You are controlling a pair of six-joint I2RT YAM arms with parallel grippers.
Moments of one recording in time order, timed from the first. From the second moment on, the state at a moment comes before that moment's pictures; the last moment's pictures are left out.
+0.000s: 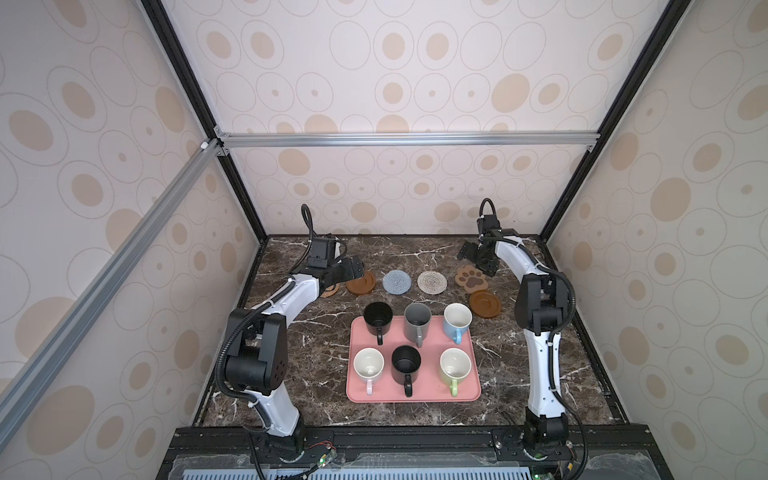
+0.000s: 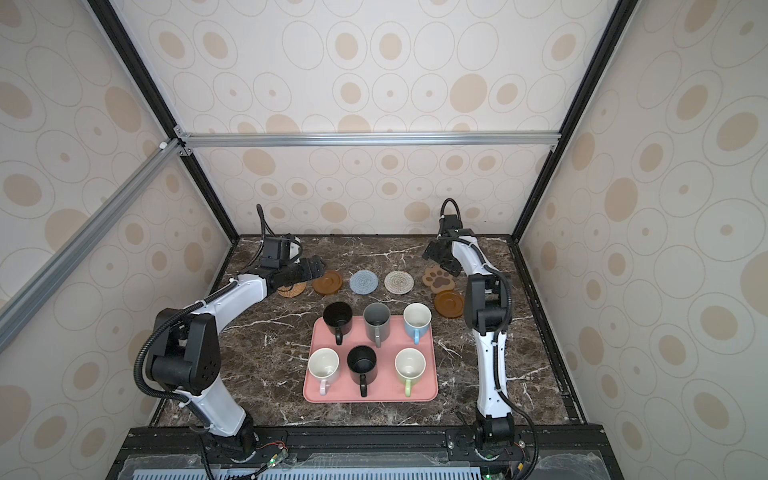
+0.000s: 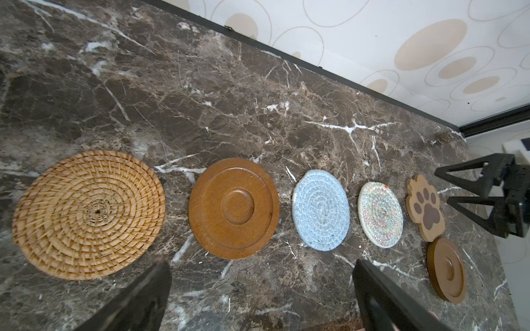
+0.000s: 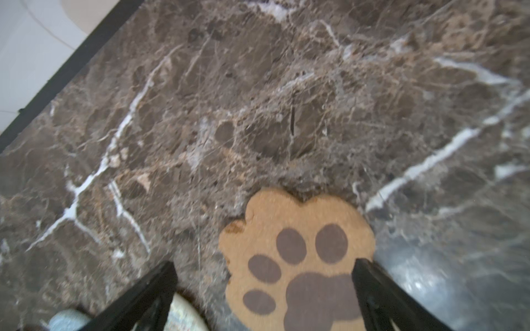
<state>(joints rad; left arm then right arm) -0.18 1.73 1.23 -0.24 0.18 -0.43 0.10 2.44 2.17 -0.88 -0.05 0.63</state>
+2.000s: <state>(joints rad) -0.18 1.73 1.19 -0.22 0.18 -0.45 0.09 2.45 2.12 -0.73 -0.17 0.56</state>
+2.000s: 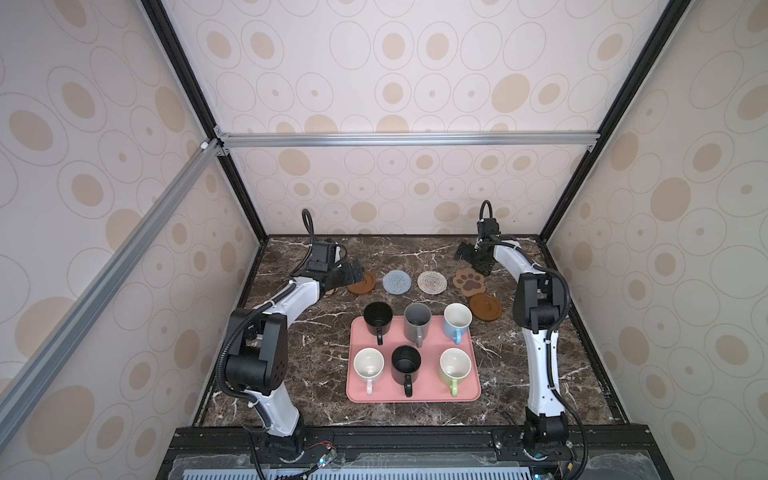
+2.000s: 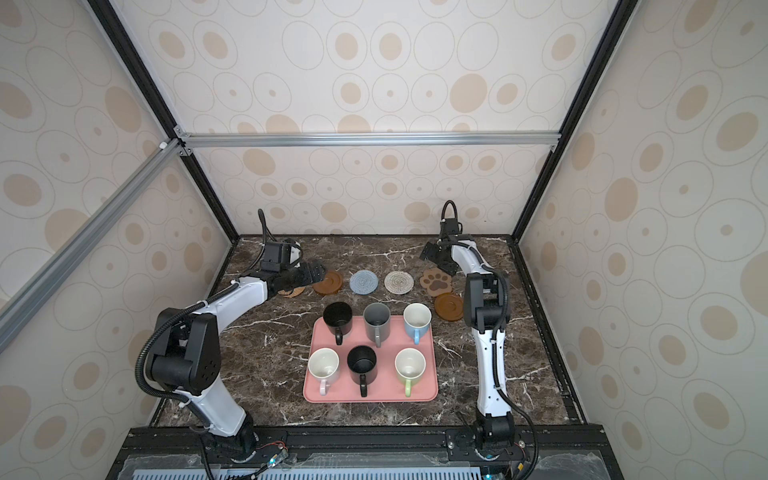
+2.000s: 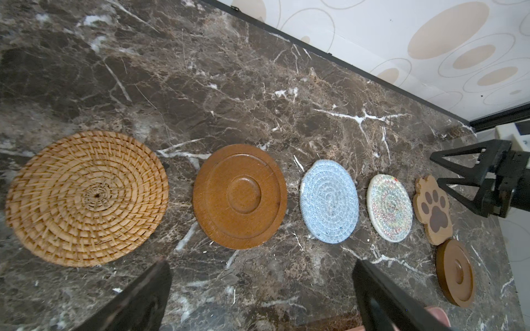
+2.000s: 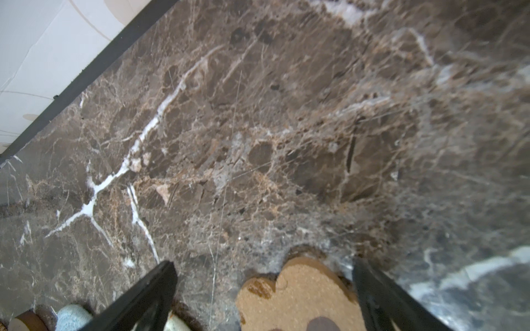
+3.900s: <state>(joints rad) -0.18 1.72 1.21 -0.22 0.19 -0.45 0.08 2.01 1.44 -0.78 -0.08 0.65</state>
